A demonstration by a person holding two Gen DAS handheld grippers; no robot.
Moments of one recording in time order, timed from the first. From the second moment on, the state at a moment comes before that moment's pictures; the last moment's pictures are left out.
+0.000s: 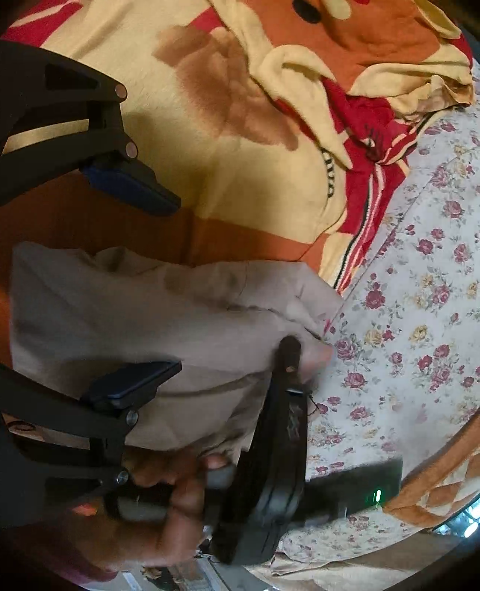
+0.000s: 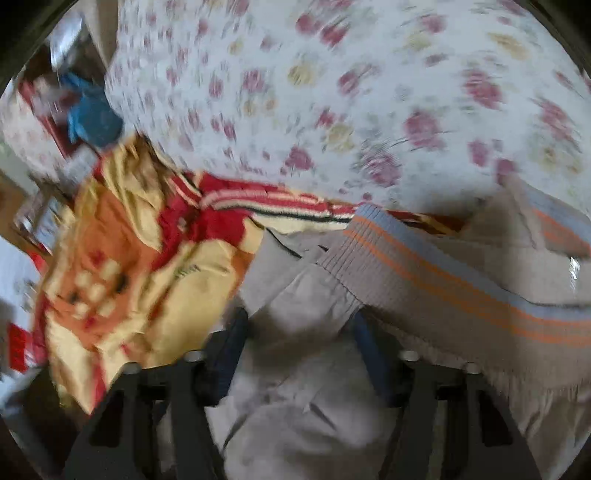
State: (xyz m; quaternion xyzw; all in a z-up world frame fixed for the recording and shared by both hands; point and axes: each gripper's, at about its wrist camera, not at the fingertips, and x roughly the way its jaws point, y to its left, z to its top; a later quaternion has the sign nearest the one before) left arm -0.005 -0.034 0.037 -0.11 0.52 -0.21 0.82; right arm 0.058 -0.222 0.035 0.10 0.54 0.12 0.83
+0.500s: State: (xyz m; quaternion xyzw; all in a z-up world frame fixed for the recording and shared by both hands) left arm -0.007 -0.033 0.049 -0.14 0.49 -0.24 0.82; right arm 0.011 -0.267 0.078 0.15 0.49 0.15 0.84
